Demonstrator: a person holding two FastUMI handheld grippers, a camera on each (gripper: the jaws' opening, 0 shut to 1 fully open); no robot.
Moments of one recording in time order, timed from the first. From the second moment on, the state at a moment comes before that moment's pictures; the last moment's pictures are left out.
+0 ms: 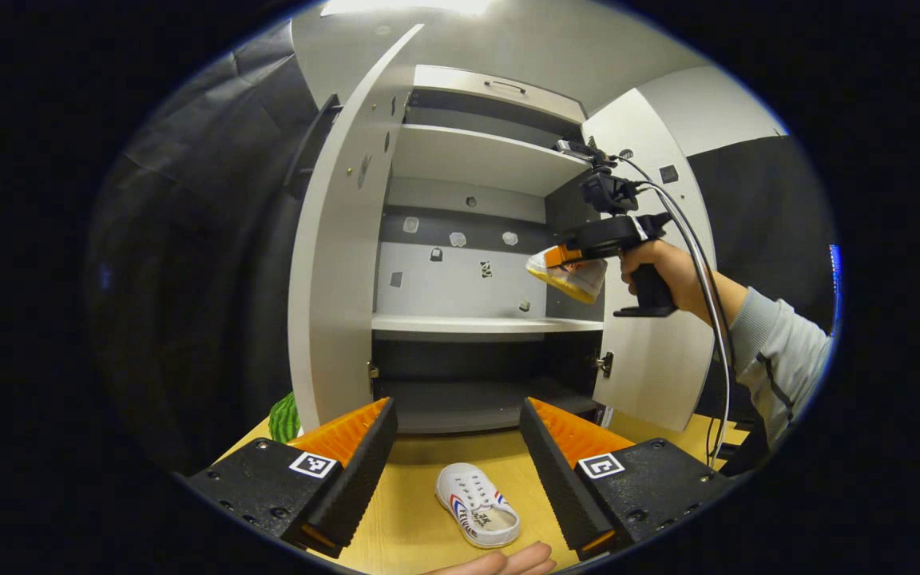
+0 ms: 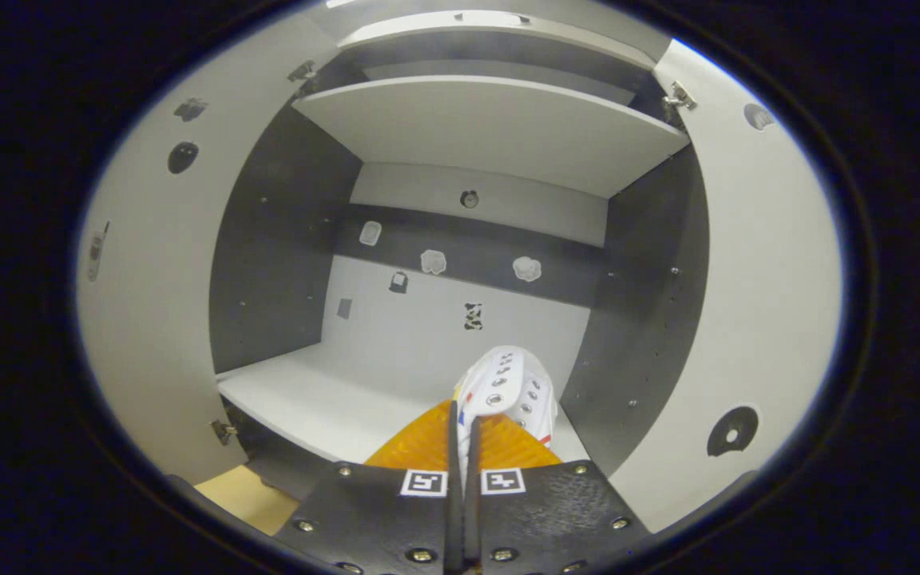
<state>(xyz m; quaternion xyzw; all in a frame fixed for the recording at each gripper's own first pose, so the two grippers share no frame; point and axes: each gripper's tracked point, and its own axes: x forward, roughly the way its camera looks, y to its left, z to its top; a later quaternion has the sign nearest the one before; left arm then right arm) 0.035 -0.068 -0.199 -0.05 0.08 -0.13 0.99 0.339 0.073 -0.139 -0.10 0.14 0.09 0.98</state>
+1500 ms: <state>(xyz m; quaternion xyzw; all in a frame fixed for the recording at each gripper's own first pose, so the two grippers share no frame) 0.033 -0.097 -0.263 -0.05 0.17 -0.15 0.97 0.233 0.066 -0.156 -0.08 0.09 0.10 0.99</state>
